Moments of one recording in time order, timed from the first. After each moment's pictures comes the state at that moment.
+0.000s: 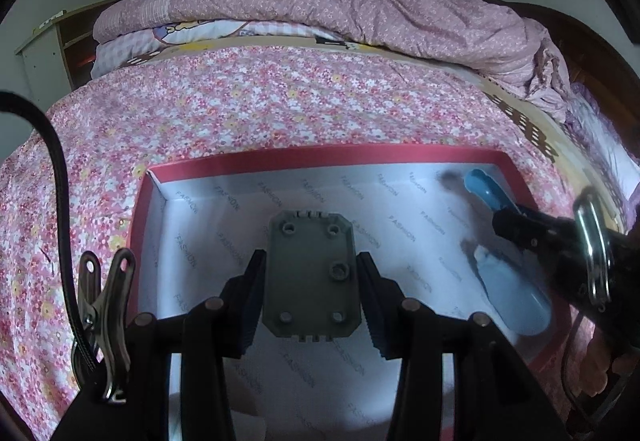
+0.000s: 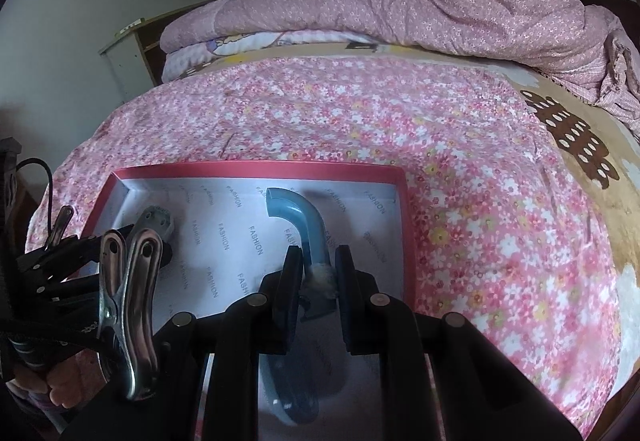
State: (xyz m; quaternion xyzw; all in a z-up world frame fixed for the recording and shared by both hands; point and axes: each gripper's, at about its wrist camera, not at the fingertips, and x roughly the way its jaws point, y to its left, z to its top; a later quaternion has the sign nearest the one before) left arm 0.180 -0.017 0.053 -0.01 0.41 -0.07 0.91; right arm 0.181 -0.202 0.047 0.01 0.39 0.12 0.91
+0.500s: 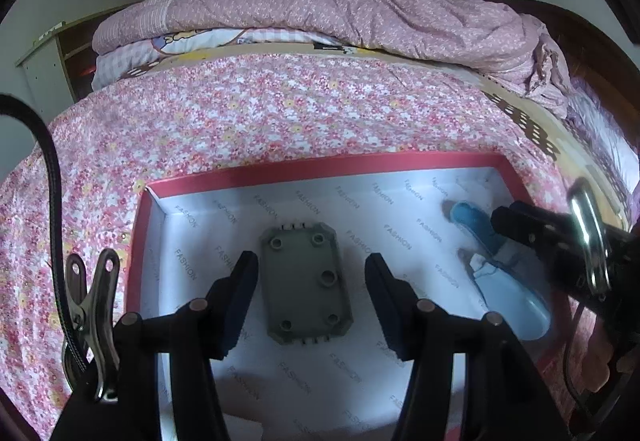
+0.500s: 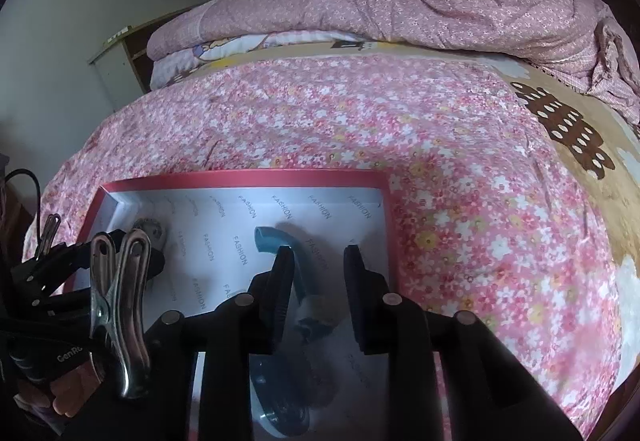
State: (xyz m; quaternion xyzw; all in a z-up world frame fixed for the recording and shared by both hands) left arm 0.179 -0.024 0.059 0.01 0.41 -0.07 0.91; right arm 0.186 -0.212 0.049 0.04 0.40 0.10 0.91
